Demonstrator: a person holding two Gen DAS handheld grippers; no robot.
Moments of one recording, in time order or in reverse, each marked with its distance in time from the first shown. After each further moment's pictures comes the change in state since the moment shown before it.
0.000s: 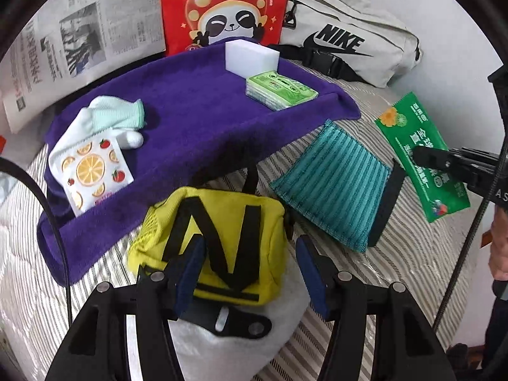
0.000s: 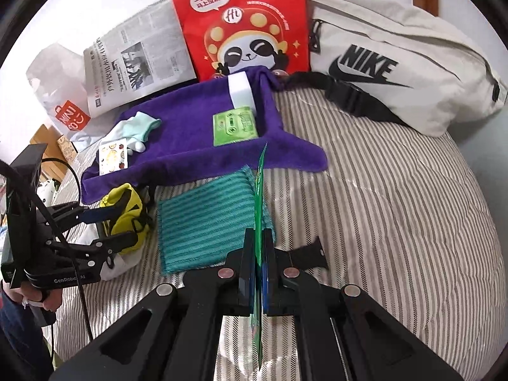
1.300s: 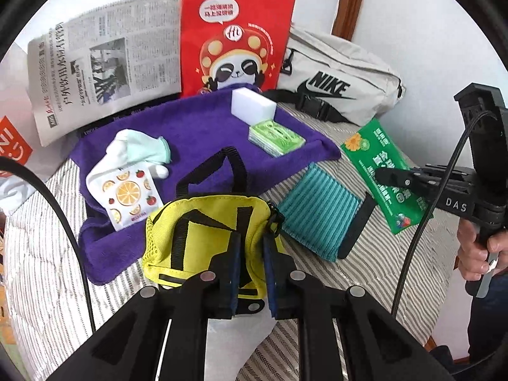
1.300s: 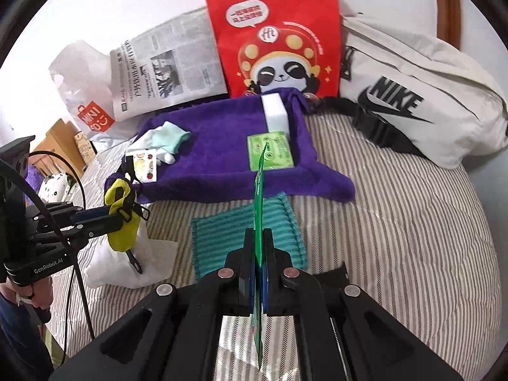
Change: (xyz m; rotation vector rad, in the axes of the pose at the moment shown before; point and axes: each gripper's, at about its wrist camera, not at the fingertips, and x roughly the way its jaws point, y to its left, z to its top) left arm -0.061 0.014 -0.006 -0.036 -0.142 -0.050; right arm -0.014 0.035 0.018 -0.082 -0.052 0.050
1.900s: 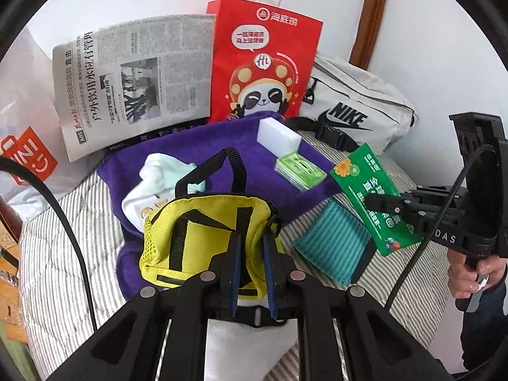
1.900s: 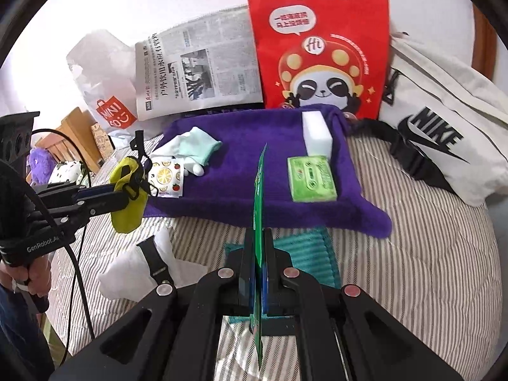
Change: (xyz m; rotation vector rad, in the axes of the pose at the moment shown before) left arm -0.022 0.030 0.022 -0.057 -0.064 0.036; right arm 0.016 0.036 0.032 -0.089 0.001 0.065
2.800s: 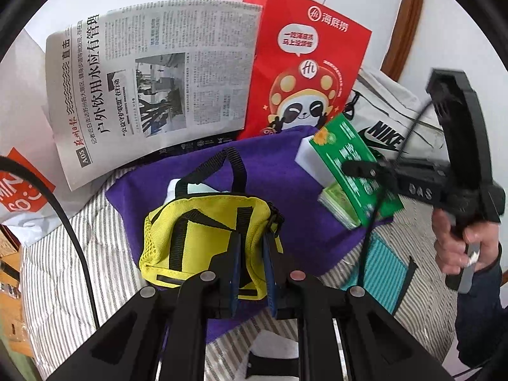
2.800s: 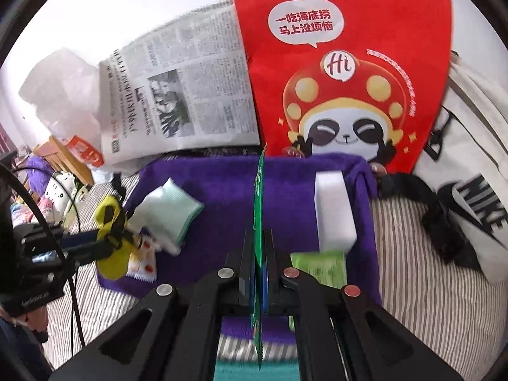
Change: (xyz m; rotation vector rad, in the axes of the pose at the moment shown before) left arm 0.048 0.053 0.051 -0.046 0.021 0.028; right arm 0.092 -0.016 0.111 -0.002 0.004 0.021
